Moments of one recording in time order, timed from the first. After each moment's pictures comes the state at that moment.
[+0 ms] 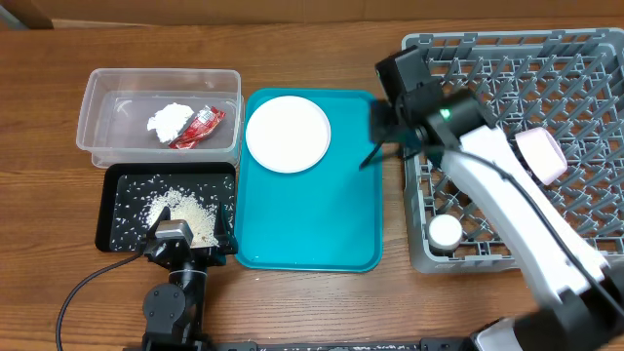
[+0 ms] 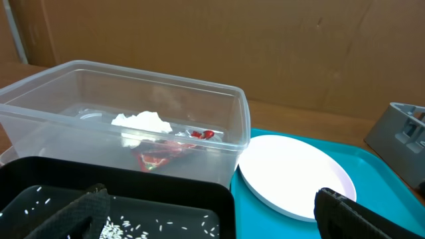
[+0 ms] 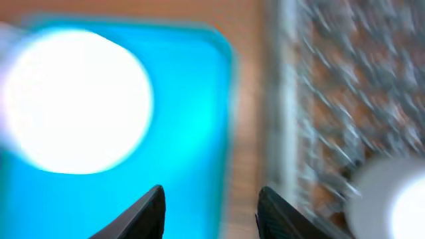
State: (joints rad) left arm -0.10 0.02 0.02 -0.07 -0.12 -0.19; right arm 0.48 1.65 1.59 -0.95 0.13 0.38
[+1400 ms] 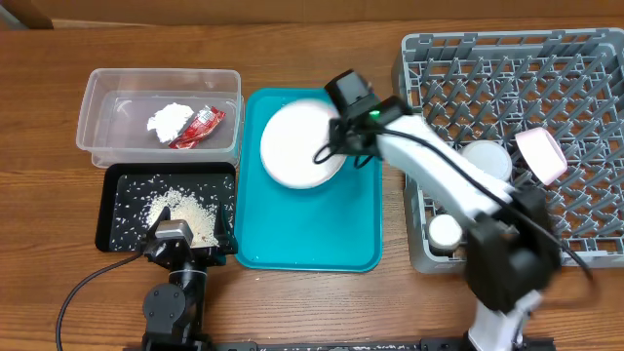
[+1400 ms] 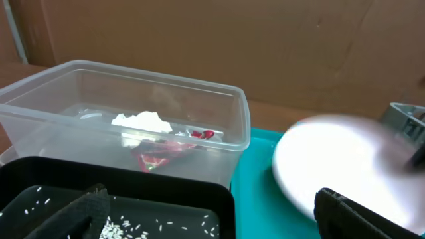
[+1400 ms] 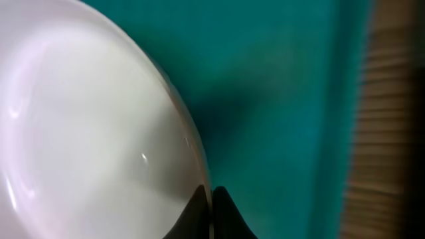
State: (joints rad) left arm -0.10 0.02 0.02 -0.07 -0.12 -0.19; right arm 0.54 1.95 1.56 -0.78 0.10 0.51
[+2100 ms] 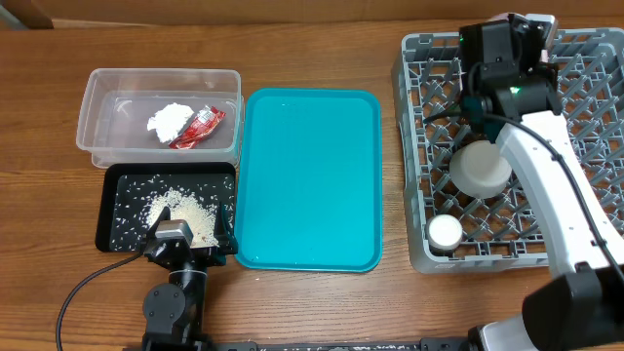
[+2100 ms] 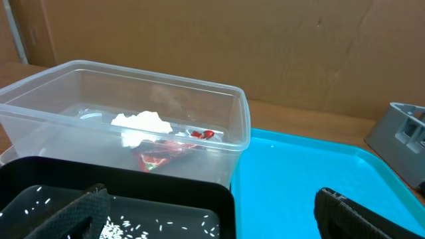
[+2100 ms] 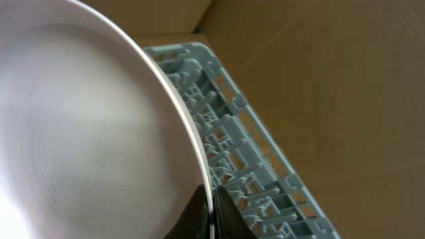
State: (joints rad) left arm -0.10 0.02 0.02 -0.07 -0.12 -0.19; right arm 0.16 1.67 1.57 -0.83 0.97 0.23
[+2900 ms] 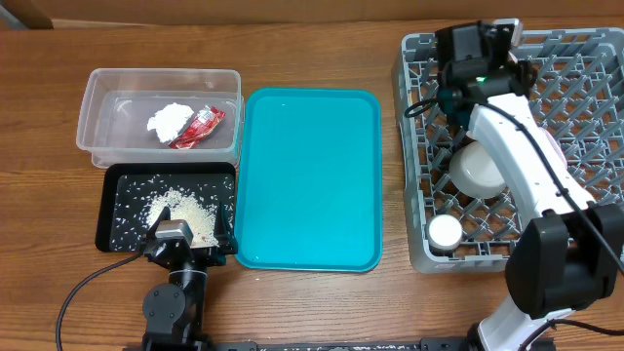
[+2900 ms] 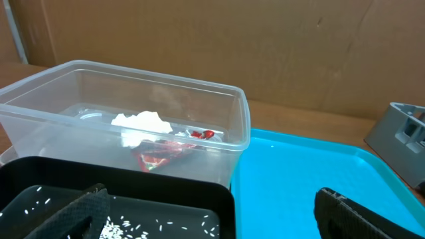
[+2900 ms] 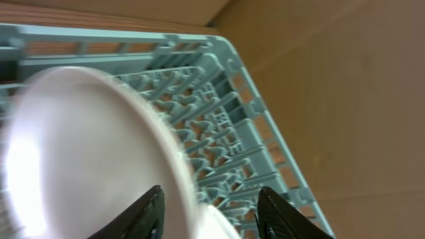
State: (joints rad) left arm -0.10 0.02 0.02 -0.07 -0.12 -0.19; right arm 0.20 1.84 1.56 -0.73 1.01 0.16
